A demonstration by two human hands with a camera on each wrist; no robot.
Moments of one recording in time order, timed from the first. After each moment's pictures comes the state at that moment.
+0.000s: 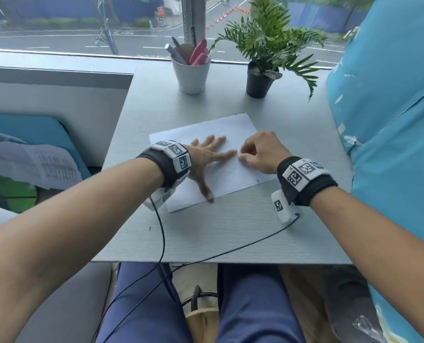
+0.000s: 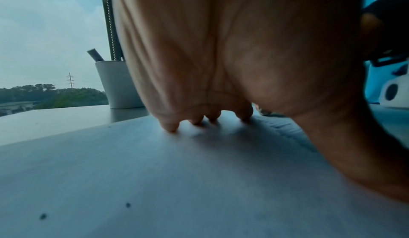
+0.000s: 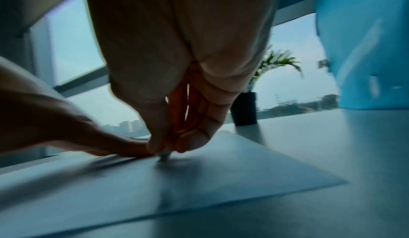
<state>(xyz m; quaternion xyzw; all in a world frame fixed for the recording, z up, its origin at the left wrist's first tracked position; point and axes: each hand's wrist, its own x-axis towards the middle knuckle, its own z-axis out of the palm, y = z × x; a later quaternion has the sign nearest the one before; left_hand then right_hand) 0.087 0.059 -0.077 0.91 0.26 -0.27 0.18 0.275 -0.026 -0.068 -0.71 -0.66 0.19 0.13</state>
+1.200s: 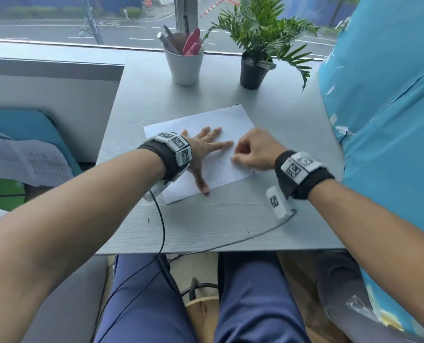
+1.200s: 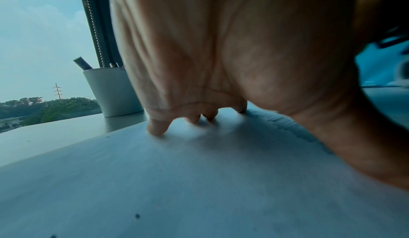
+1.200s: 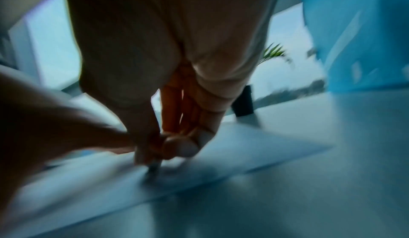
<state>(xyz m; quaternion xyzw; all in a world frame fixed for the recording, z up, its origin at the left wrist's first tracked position) 0.090 0.053 -0.073 0.90 0.29 -0.28 0.15 0.268 -0.039 -0.063 -0.71 -0.65 0.24 0.11</state>
